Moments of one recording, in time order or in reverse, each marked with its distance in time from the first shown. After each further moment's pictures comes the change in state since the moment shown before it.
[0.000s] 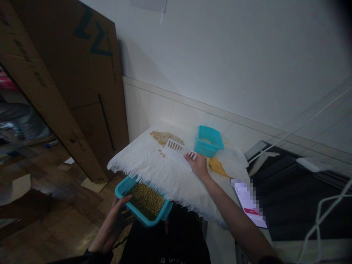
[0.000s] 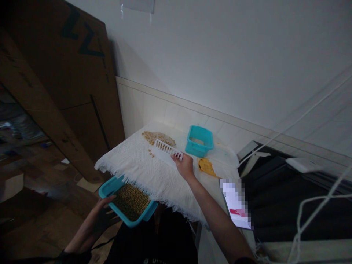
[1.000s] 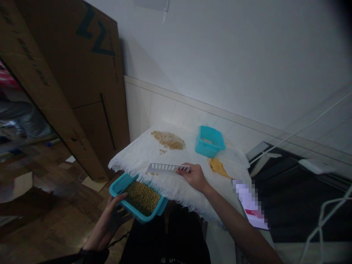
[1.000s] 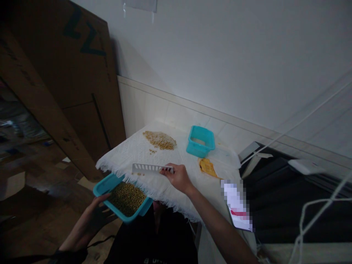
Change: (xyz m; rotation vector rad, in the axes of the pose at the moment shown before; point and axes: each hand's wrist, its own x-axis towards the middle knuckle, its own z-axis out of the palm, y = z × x) left_hand 0.010 0.010 -0.013 -0.014 0.064 0.006; right_hand -0.046 -0.035 -0.004 0.217 -0.435 -0.066
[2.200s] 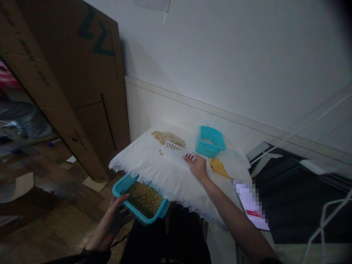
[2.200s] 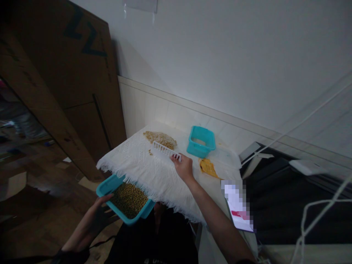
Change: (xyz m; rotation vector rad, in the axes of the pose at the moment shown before) left_hand -0.008 -0.001 0.007 0.001 -0.020 0.002; right_hand 0.037 0.032 -0.010 -0.208 0.414 0.045
